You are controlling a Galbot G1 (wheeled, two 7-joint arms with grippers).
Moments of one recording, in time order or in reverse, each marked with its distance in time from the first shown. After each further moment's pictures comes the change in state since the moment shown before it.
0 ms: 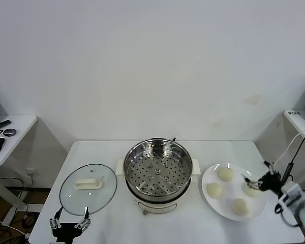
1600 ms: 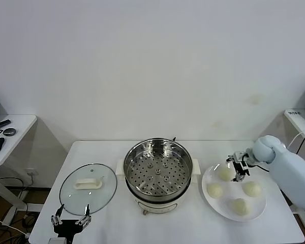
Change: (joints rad) left arm -0.043 0.008 -0.005 0.025 -0.014 0.018 0.013; right arm 0.987 -0.091 -1.200 -0.744 -0.269 0.262 -0.335
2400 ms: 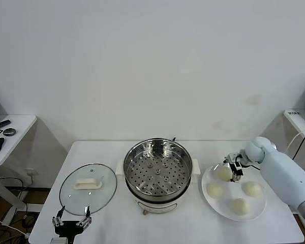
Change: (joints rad) left arm -0.014 0.001 0.001 0.035 0.006 0.000 0.000; right arm 0.024 0.081 -0.005 -0.128 -0.064 0.042 0.010
